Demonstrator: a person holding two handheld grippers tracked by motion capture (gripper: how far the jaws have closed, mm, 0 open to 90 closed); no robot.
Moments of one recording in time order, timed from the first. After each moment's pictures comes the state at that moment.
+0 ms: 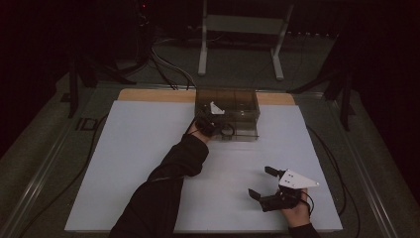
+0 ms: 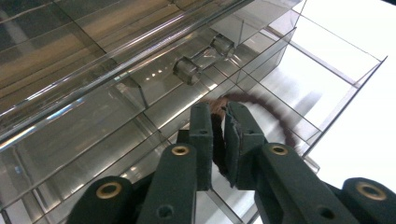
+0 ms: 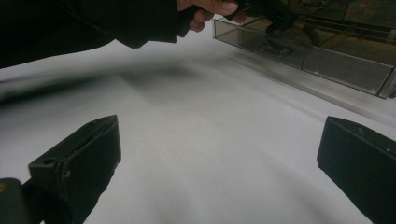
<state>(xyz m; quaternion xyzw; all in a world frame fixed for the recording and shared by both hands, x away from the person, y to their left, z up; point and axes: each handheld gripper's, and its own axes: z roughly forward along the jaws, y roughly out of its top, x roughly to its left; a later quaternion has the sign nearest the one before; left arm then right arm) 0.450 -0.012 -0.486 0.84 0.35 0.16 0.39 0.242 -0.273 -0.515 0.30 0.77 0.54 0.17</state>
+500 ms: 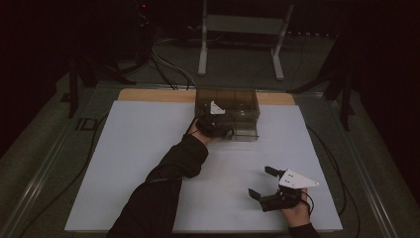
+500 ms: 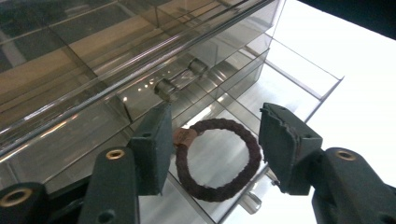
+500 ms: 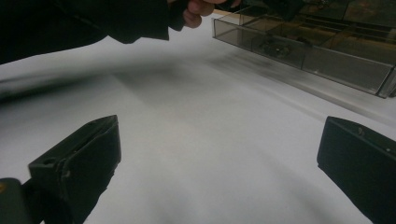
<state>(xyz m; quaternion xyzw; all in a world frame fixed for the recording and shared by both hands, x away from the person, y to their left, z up) 0.439 -0.012 -0.473 0.83 0.34 0.15 0.42 0.243 -0.273 -0.515 0.31 0.77 0.54 0.17</state>
